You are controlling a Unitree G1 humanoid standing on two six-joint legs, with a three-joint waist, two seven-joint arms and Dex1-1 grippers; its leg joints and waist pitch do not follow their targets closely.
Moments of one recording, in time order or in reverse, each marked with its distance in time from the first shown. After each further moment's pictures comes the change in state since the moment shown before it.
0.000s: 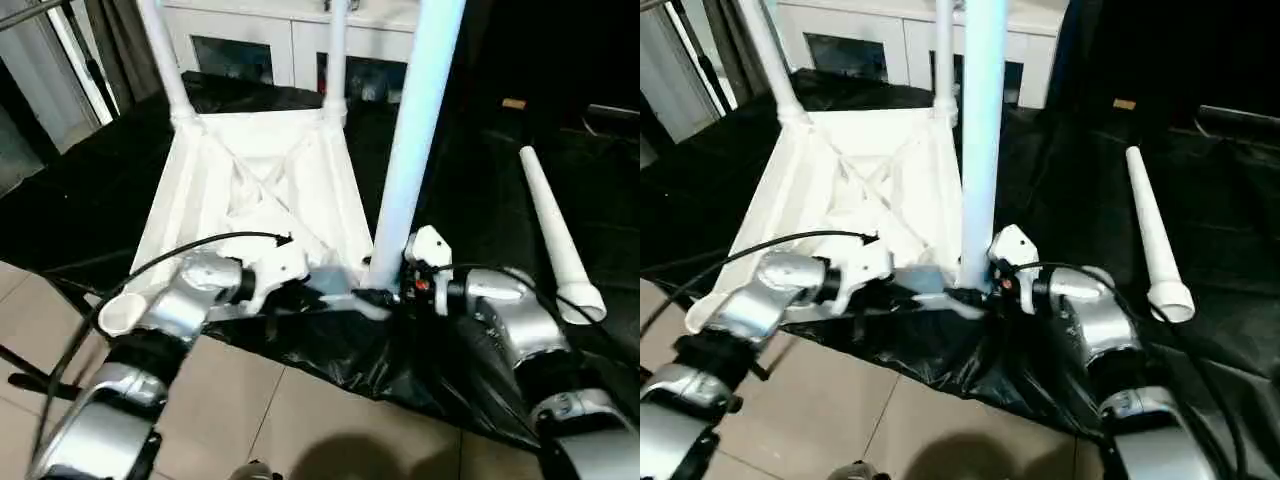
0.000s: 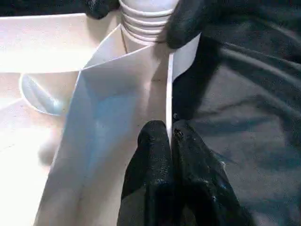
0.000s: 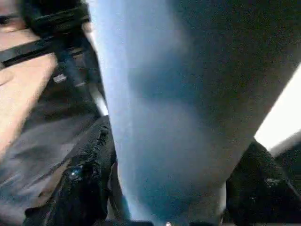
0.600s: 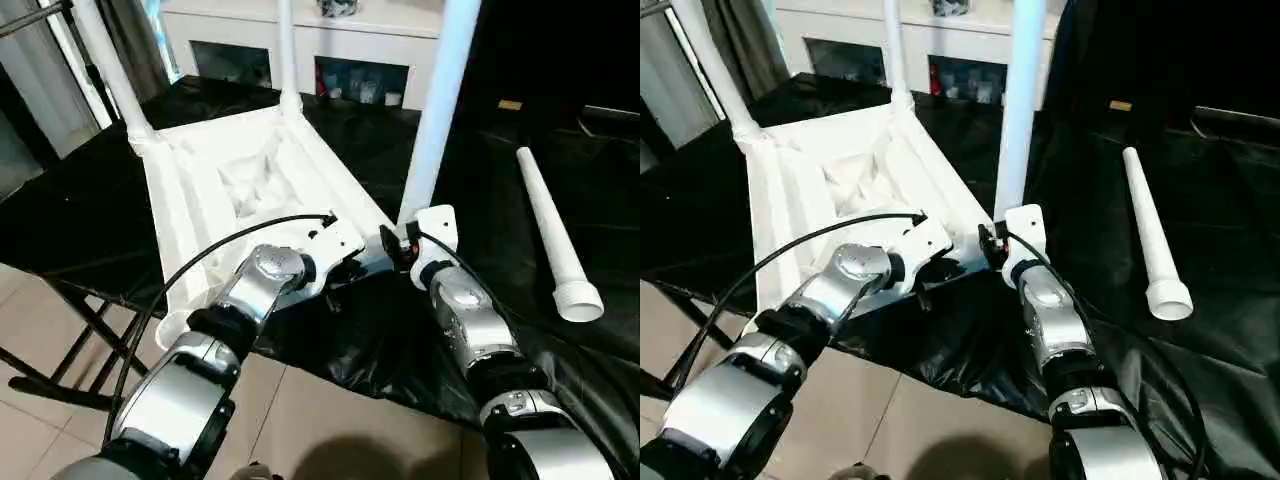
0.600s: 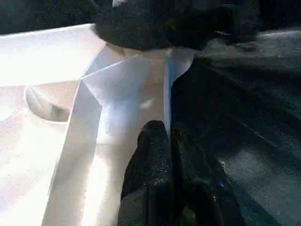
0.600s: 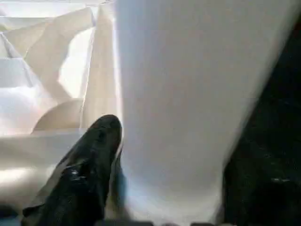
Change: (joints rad) left arm -0.184 -0.237 0.021 0.303 0.059 0.028 0.427; right arm -0.021 0.212 -0.154 0.065 -0.083 0.004 -0.798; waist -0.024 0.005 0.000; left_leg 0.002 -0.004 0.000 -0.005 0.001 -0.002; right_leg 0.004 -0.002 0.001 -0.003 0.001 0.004
